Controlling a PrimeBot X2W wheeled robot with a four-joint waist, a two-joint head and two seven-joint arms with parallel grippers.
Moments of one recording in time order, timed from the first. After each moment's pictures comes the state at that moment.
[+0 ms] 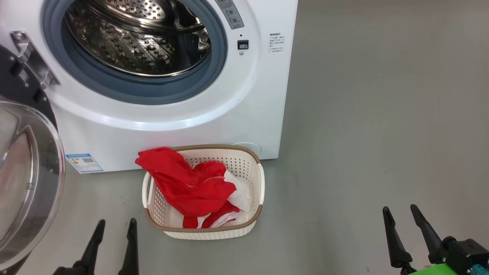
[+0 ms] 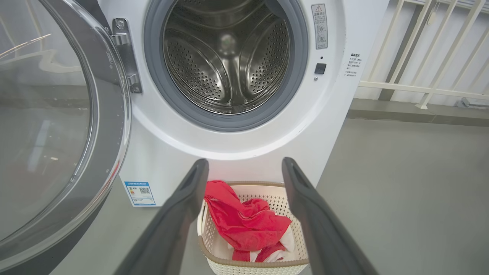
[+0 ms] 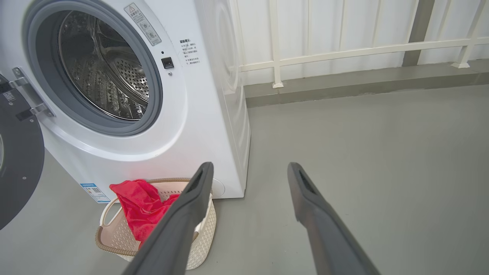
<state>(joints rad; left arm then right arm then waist) 0.04 0.04 0.08 0.17 -0.18 -0.12 -0.26 0.11 -0.06 -0.05 0.18 0.32 0.13 -0.26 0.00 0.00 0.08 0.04</state>
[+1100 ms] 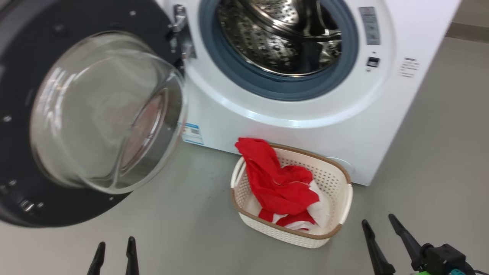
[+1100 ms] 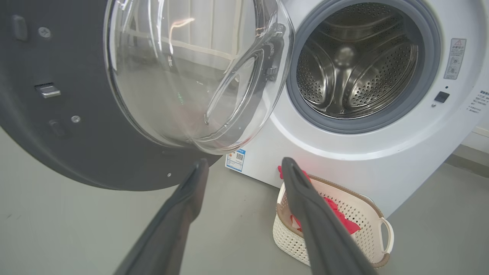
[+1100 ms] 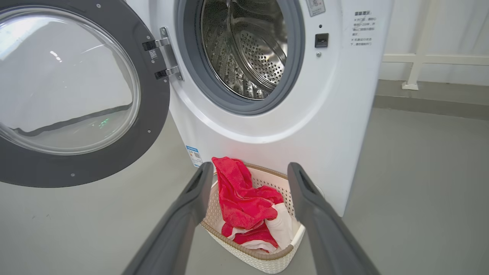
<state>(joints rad) 0.11 0.04 0.02 0.17 -0.30 -0.02 -0.26 0.12 -0.10 0.04 0.20 0.32 0.13 -0.26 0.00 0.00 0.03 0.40</state>
